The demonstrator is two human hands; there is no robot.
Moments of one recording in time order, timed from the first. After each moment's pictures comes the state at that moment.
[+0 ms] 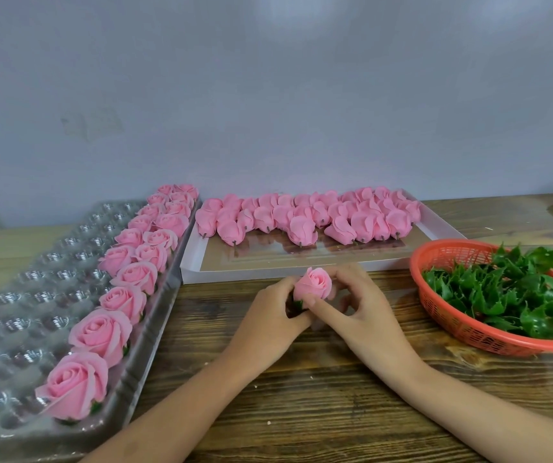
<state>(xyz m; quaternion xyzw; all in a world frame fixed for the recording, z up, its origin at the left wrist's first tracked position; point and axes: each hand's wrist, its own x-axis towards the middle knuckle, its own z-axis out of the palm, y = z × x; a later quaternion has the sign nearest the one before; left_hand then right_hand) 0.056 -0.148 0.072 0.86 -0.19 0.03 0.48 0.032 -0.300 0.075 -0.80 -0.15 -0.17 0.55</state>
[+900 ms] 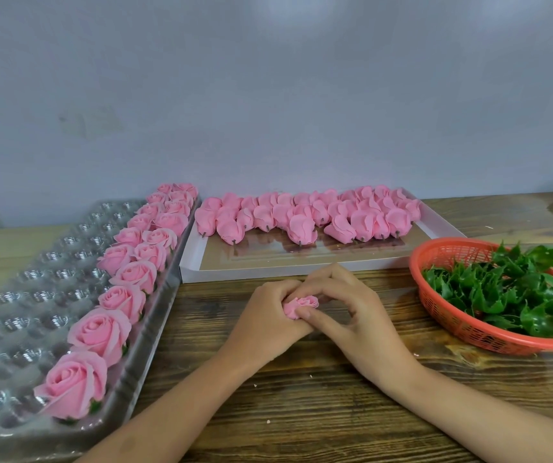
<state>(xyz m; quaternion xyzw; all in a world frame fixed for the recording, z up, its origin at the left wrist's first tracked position) 0.051 -0.146 0.080 0.84 -0.22 0.03 0.50 0.025 -0.297 0.081 -0.81 -0.25 -0.15 0.51</state>
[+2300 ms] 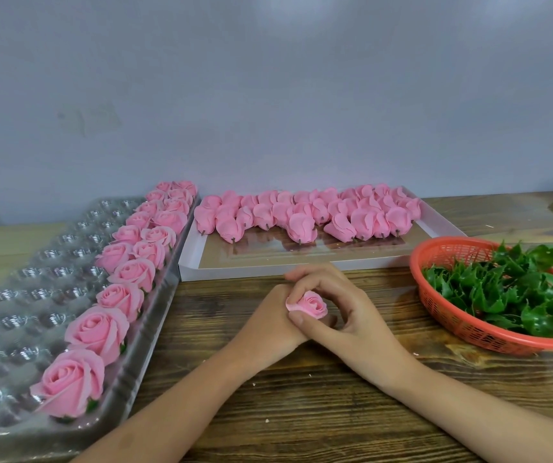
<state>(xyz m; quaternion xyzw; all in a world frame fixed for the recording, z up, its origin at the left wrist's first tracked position) 0.053 -0.157 0.086 0.86 -0.26 -0.04 0.43 0.024 -0.293 0.083 -0.77 -0.29 -0.11 0.57</state>
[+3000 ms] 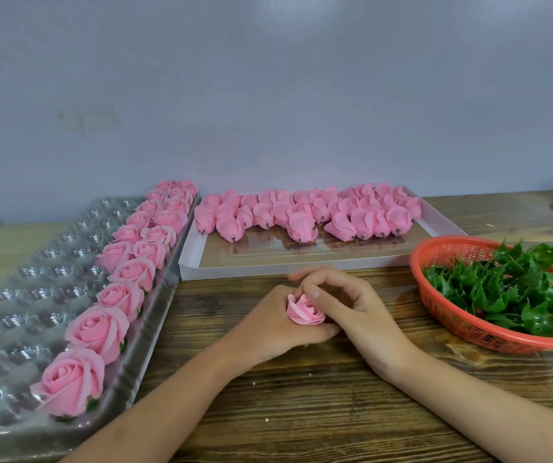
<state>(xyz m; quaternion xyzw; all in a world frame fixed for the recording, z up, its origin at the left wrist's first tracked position) 0.049 -0.147 0.088 0.79 -0.28 -0.11 0.53 0.030 -0.295 0.085 -0.69 -0.21 -0.03 0.70</state>
